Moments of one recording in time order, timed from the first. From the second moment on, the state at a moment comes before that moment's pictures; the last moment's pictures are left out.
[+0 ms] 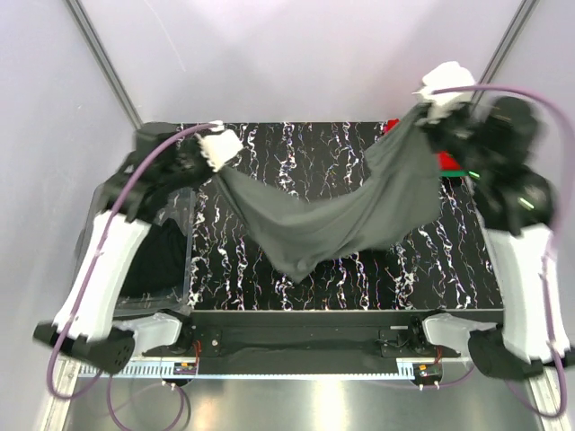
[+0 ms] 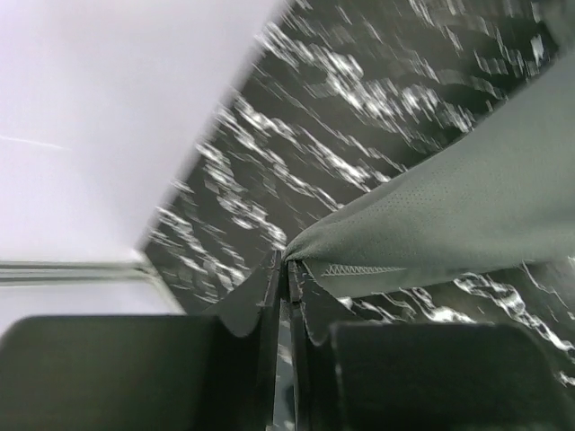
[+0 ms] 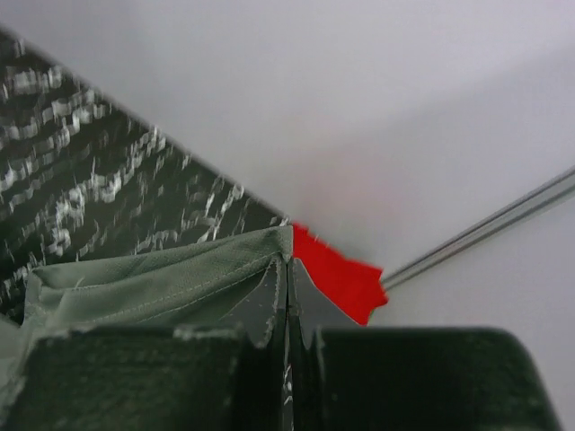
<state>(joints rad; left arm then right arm) -0.33 1.16 1.59 -0.88 0.22 0.70 0.26 1.19 1.94 -0.78 -0.07 -0.50</state>
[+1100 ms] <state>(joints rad) -0.53 1.74 1.34 -0.82 0.37 0.52 0.12 1.80 1.70 -0.47 -0.15 -0.49</state>
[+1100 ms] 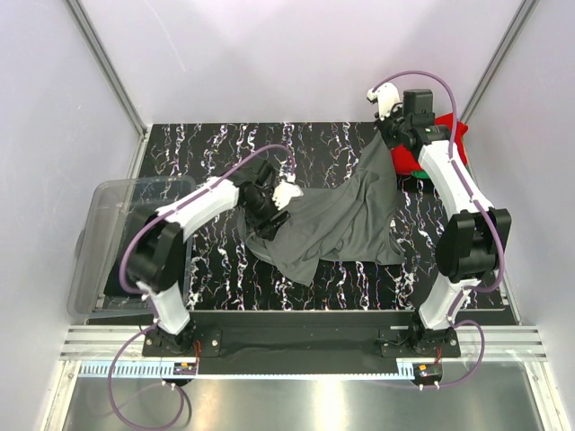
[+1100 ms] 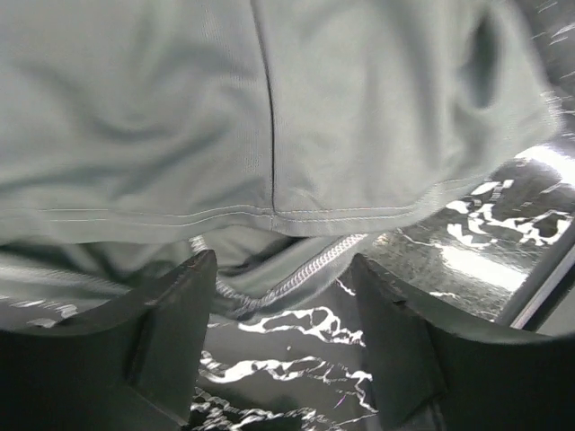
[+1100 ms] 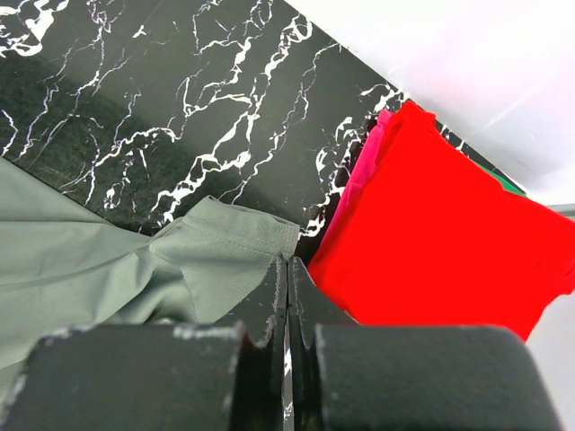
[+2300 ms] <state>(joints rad) -0.52 1.96 1.36 -0.73 0.30 0.51 0.12 1.77 1.66 -0.48 -0.18 -0.49</state>
